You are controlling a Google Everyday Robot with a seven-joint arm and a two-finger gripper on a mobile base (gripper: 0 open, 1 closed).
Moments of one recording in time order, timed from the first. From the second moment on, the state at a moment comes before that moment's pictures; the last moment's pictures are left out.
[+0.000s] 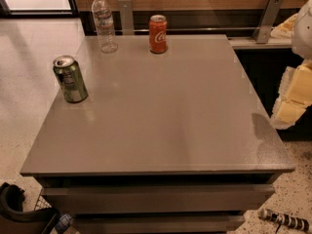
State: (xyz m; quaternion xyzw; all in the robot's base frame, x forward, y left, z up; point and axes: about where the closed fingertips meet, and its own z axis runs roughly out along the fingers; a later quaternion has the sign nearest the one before) arm 0.438 -0.213 0.988 -0.60 0.78 -0.05 0.18
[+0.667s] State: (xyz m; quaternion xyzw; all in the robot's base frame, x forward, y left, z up) arm 0.455 -0.214 0.988 -0.58 0.78 -0.05 0.21
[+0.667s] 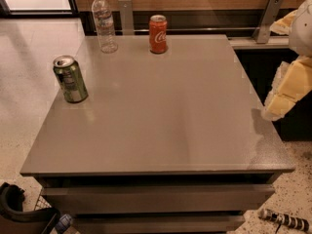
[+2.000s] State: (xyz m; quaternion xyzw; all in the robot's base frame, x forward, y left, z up) arm 0.597 -0.223 1.004 -0.39 0.75 -0.03 0.53
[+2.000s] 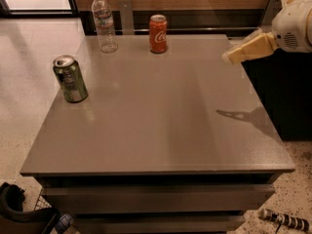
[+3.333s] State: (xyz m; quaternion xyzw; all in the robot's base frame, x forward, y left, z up) arm 0.668 -0.178 1.004 -0.38 0.71 0.03 0.59
